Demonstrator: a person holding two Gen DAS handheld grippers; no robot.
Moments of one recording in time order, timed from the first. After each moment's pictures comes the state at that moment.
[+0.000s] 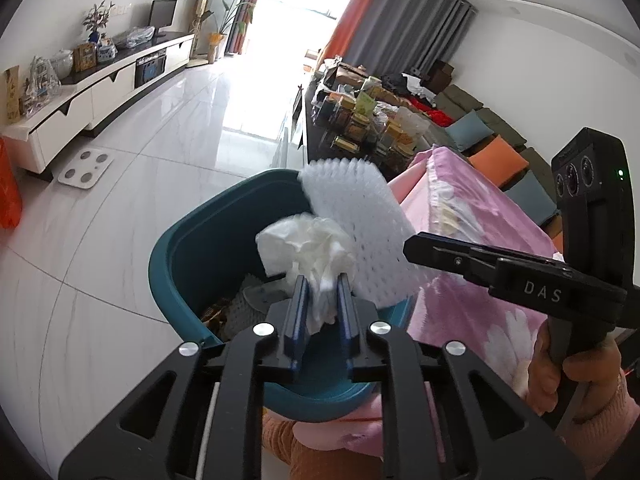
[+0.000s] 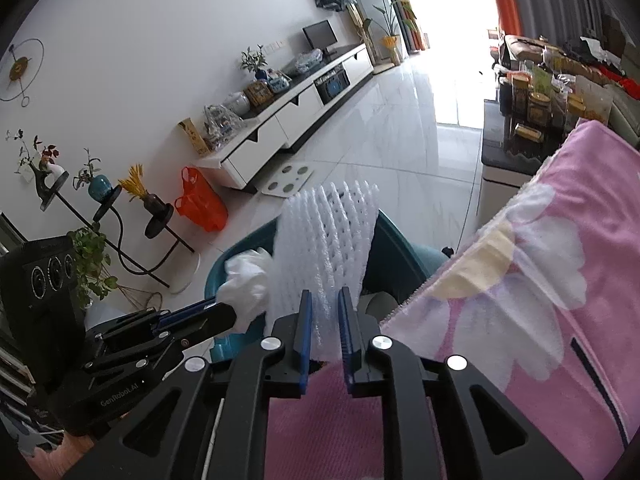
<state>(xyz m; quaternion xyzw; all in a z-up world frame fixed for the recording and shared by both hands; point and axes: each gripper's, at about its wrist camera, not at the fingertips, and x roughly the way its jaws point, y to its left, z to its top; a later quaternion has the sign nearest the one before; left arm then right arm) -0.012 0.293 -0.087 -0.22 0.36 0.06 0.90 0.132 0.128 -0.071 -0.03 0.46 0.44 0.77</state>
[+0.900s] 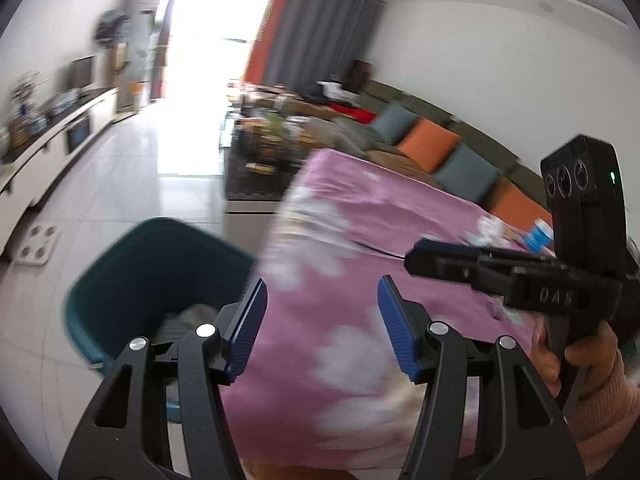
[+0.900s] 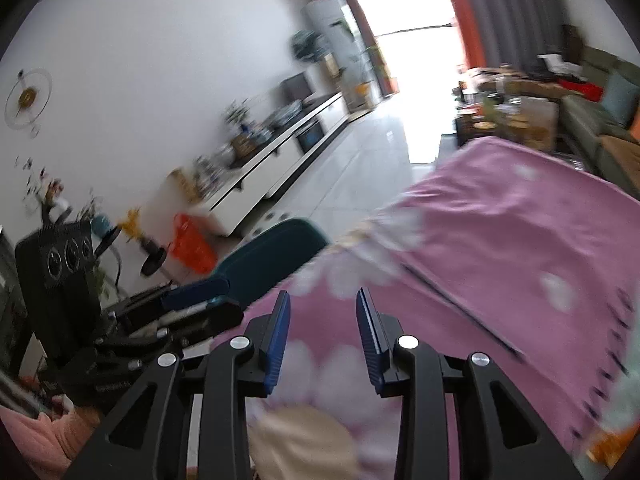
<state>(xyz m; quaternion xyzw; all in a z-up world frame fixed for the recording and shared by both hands) 0.006 0.182 -0.044 -0.13 0.31 -0.07 0.94 0.100 -0.028 -0.026 0.03 0.38 0.41 0.83</state>
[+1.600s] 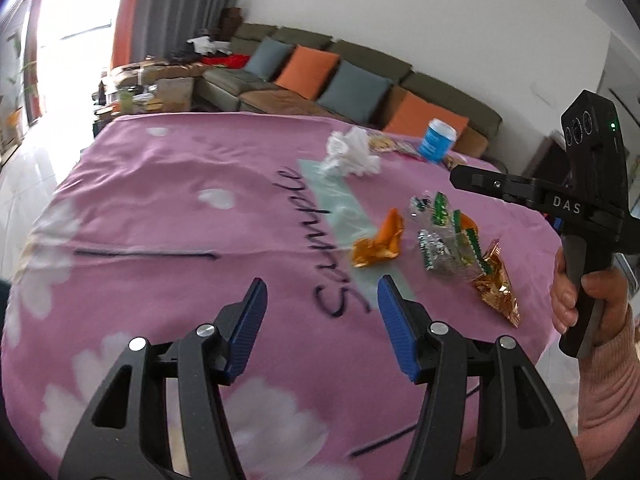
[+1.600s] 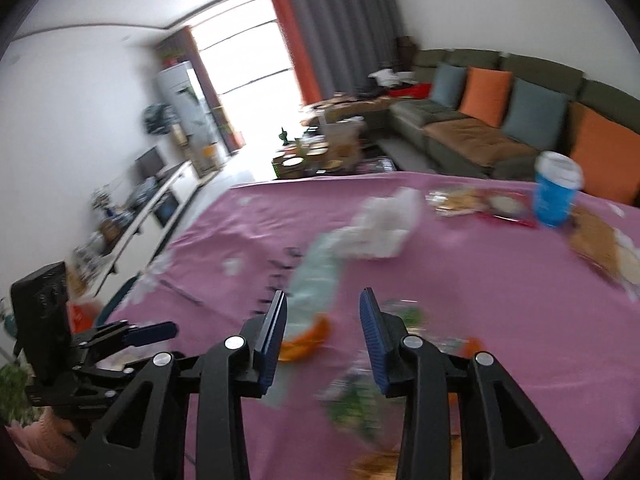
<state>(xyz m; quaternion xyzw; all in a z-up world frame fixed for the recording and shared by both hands) 0.068 -0.016 -0.069 -0.03 0.38 -0.28 0.88 0.082 -0.288 -0.028 0.10 0.35 0.14 0.92</state>
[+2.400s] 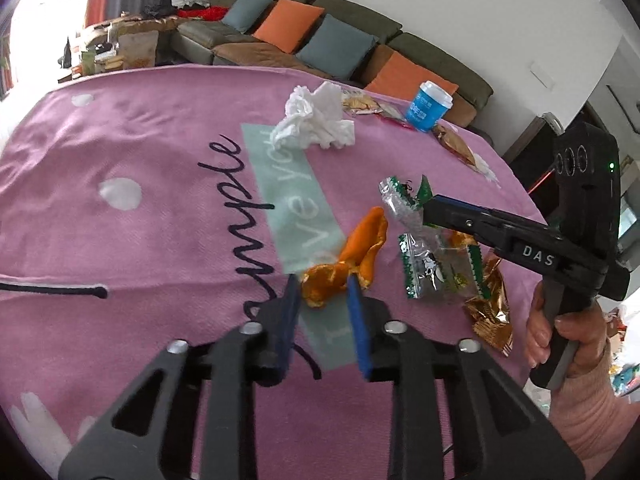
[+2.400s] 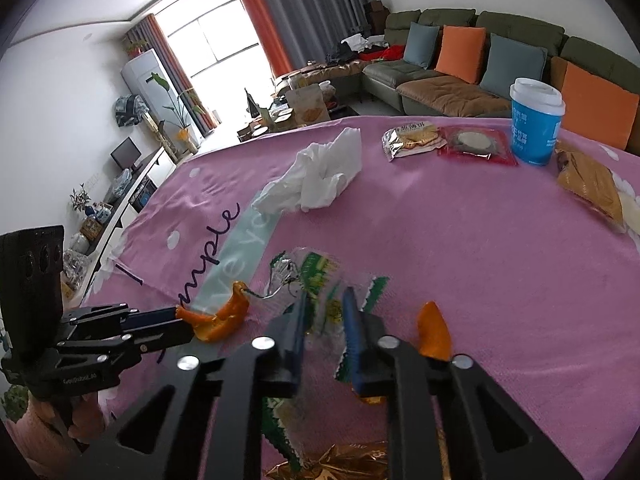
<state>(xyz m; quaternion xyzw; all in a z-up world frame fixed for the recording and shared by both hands) 0.124 -0.073 -0.097 -0.04 0.46 -0.32 0.83 0.102 -0.308 -0.078 0.12 0.41 0.12 0.90</state>
